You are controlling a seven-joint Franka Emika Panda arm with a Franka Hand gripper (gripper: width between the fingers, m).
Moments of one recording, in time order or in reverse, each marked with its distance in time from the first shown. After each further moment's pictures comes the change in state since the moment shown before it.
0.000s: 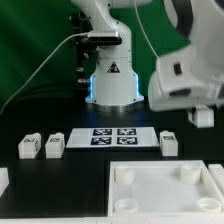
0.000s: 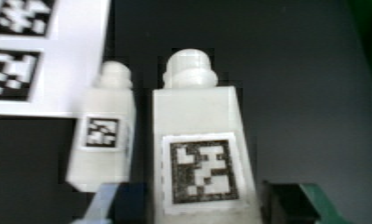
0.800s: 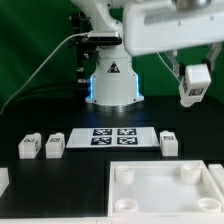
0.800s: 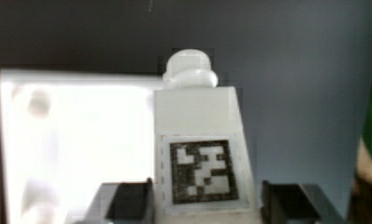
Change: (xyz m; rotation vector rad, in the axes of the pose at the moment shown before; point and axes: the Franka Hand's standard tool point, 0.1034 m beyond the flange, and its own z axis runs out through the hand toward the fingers) arm 0.018 0.032 -0.140 -0.002 0.782 -0.079
